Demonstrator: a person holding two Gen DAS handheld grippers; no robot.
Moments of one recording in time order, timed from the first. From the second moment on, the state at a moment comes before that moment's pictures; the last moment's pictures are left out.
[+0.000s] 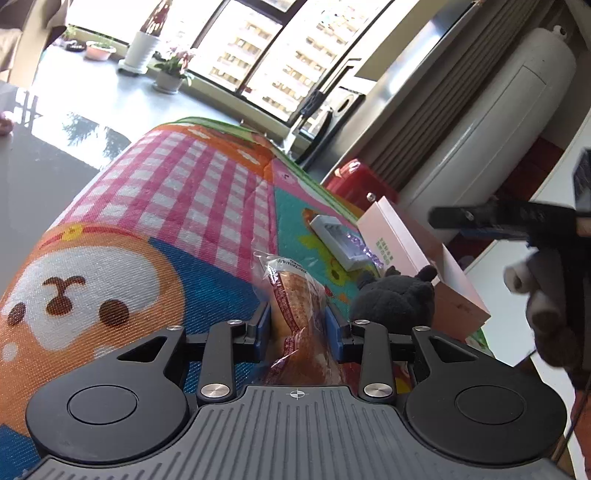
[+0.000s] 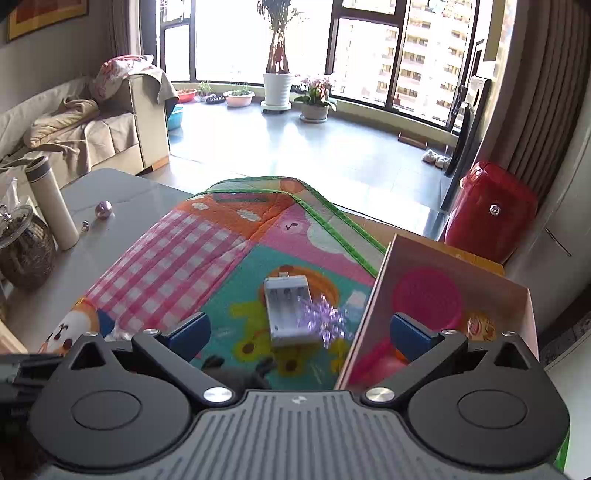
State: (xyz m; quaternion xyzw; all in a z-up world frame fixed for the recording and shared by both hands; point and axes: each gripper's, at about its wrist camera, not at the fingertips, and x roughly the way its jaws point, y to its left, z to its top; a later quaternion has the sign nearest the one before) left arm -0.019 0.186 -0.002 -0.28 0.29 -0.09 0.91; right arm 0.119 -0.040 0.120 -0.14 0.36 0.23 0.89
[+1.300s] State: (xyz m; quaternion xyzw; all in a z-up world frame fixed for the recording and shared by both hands) left arm -0.036 0.172 0.005 -0.27 0.30 -0.08 0.91; right arm 0.100 -0.033 0.153 -0.11 0.40 0.29 0.86
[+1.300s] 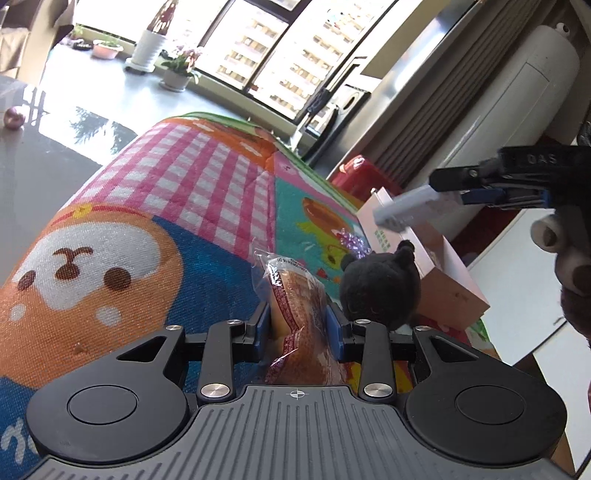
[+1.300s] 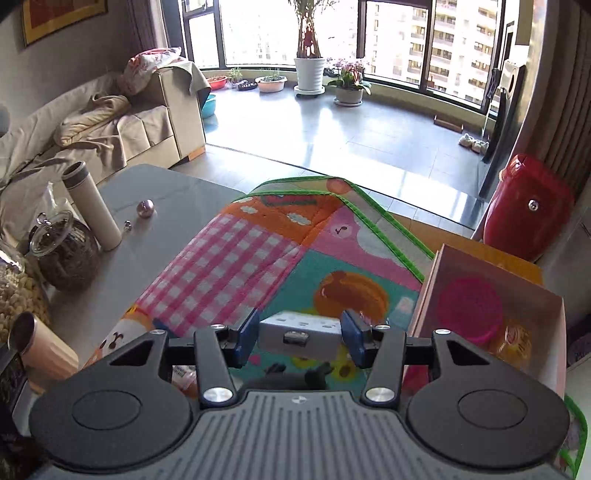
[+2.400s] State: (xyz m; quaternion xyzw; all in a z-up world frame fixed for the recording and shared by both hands) left arm -0.047 0.046 0.023 -0.10 0.35 -0.14 0.92; right arm 0.020 -0.172 0.055 -0.09 0.43 0.20 0.87
